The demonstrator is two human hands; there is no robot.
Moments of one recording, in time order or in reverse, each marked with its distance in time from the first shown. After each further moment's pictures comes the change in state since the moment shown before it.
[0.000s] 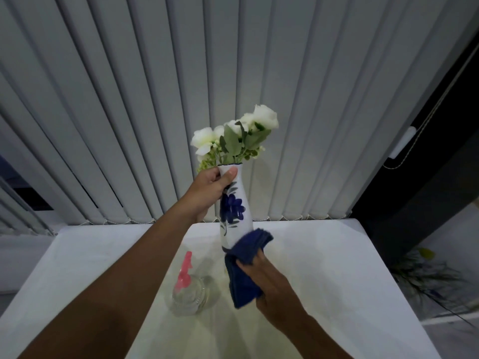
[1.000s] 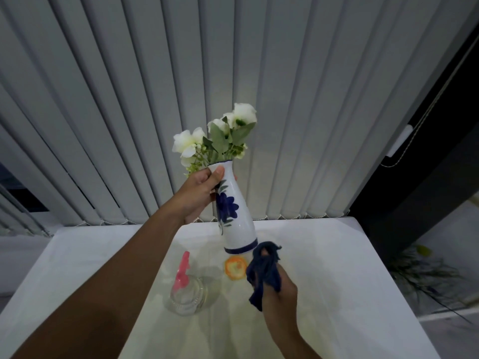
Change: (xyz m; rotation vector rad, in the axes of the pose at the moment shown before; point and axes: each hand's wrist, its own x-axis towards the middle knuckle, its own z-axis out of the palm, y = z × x) left_hand -0.001 -0.010 -0.017 -0.182 -0.090 -0.018; right_hand -0.008 -0.022 0.019 0.628 0.405 0.911
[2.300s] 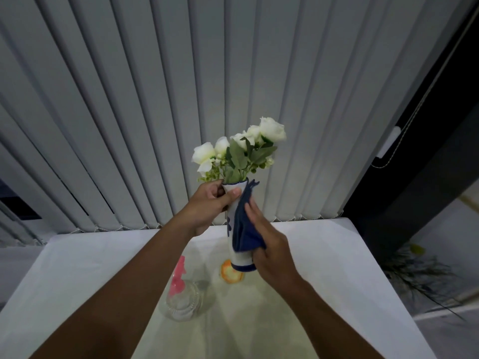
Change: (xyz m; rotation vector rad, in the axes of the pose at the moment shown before) left_hand -0.010 -0.012 0.033 0.072 -0.070 0.016; right_hand 0.064 -0.072 -0.001 -0.395 -0.340 -0.562
